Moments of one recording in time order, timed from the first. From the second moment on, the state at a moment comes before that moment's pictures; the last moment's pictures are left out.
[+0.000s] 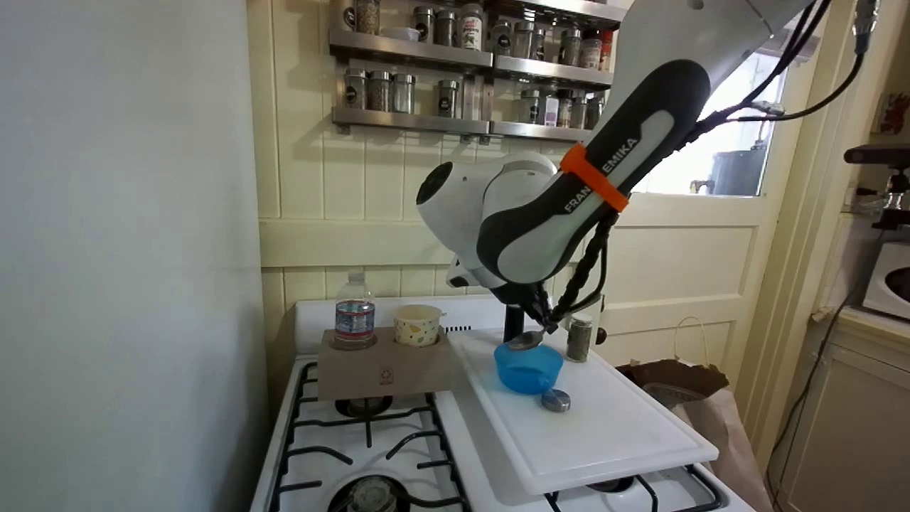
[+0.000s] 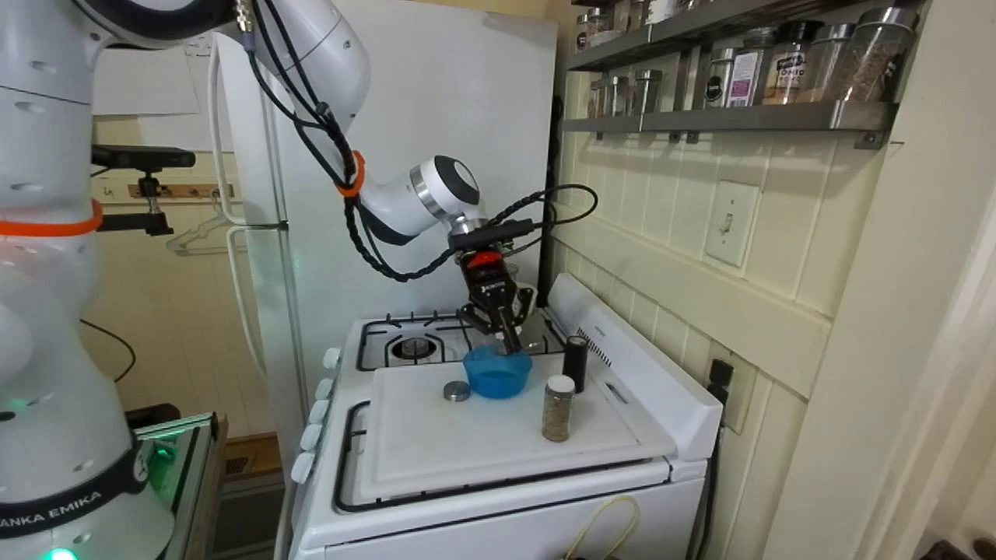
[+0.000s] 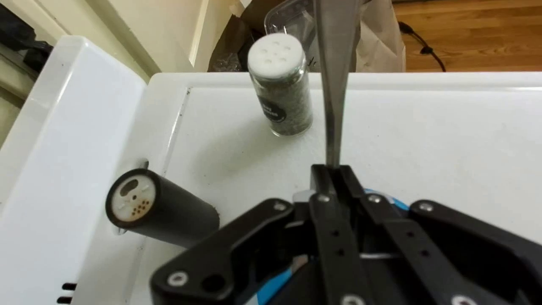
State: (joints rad) arm 0.09 0.21 0.17 -2.13 -0.93 1.97 -0.59
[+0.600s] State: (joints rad) arm 0.09 0.03 0.16 -2.36 -0.69 2.29 -0.53
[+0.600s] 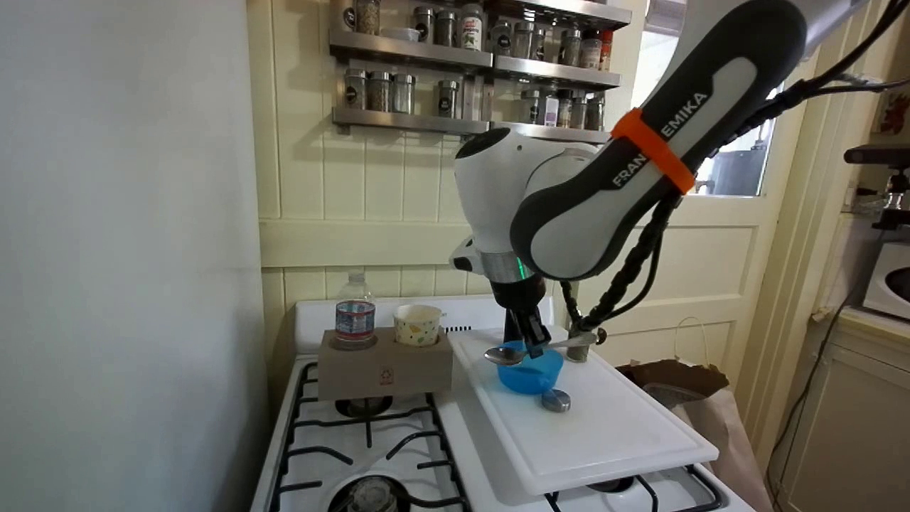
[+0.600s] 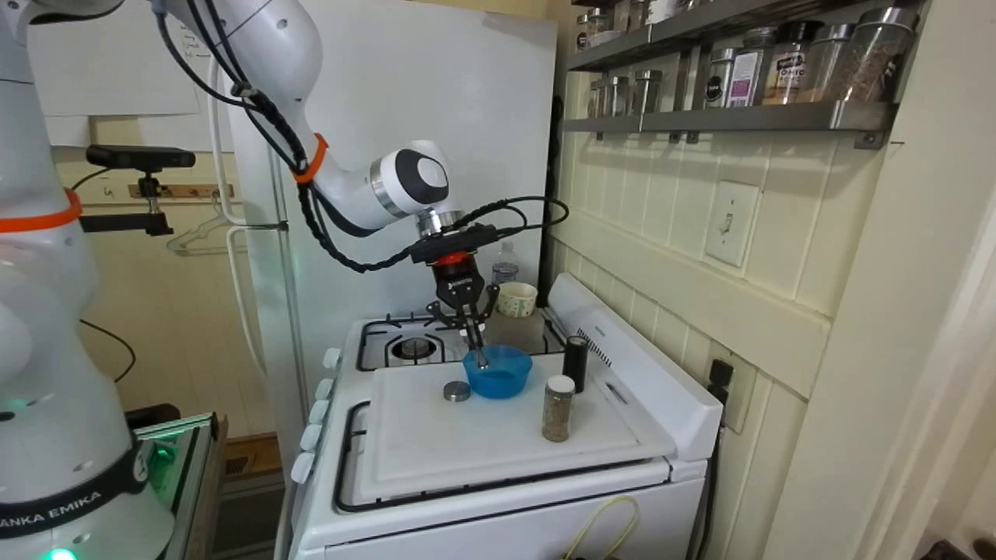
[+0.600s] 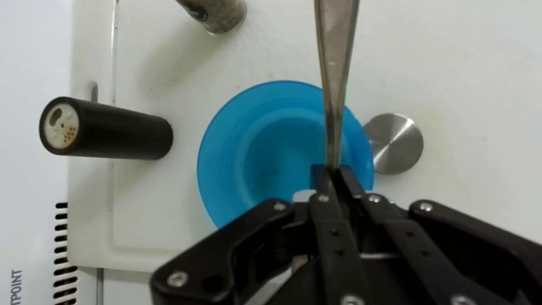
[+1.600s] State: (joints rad) arm 0.09 -0.05 0.11 -2.59 -0.38 2.49 -0.69
